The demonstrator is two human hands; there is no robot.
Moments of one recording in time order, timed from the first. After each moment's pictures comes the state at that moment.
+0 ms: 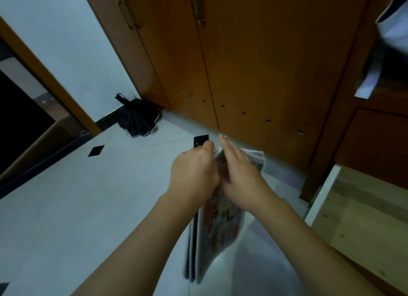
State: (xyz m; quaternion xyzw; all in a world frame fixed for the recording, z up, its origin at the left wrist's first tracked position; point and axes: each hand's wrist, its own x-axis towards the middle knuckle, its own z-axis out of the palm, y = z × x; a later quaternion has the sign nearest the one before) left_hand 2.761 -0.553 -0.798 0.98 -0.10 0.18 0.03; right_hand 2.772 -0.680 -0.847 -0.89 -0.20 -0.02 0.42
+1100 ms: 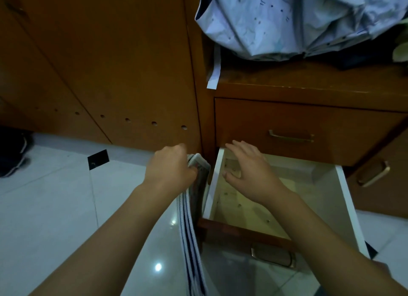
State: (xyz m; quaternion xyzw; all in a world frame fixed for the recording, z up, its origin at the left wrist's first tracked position) left_hand 2.808 -0.718 -0.839 0.97 -0.24 0.00 0.08; right_hand 2.724 -0.900 -0.889 -0.97 0.08 -0.04 0.24
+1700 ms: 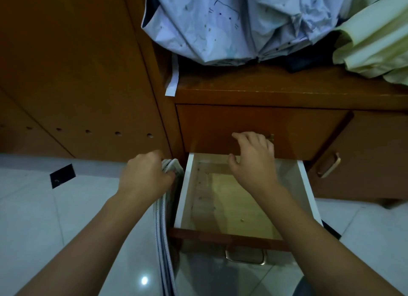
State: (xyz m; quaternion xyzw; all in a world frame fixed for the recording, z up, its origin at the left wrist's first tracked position) left_hand 2.809 -0.742 -0.849 0.96 -0.24 0.02 0.10; right_hand 2.708 -0.954 -0.882 -0.94 0.24 -0.19 0.13
